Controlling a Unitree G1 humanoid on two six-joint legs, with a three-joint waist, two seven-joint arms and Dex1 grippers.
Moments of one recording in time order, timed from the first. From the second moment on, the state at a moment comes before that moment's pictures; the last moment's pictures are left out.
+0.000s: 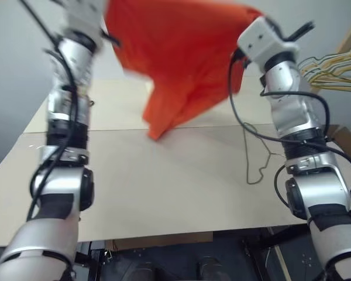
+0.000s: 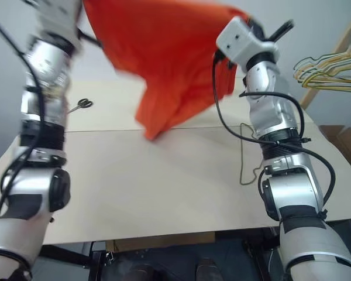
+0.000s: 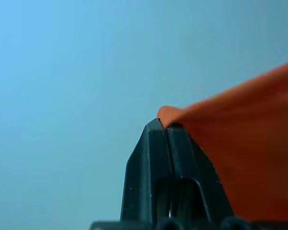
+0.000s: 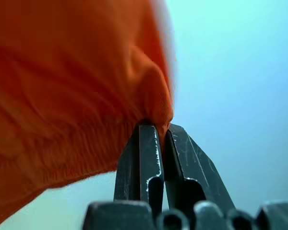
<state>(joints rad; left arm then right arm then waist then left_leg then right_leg) -1.18 0.54 0.11 0.50 0.11 -0.20 -0.18 -1.13 -0.52 0.14 0.48 -0.52 0.02 -0.08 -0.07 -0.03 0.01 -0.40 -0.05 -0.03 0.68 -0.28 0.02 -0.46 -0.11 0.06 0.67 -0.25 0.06</state>
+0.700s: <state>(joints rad) 0.01 1.17 0.07 -0.18 -0.19 0.11 -1.21 -0.42 -0.88 0.44 0.03 -0.43 -0.39 0.72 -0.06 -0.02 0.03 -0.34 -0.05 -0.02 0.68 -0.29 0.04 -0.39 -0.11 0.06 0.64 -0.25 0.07</state>
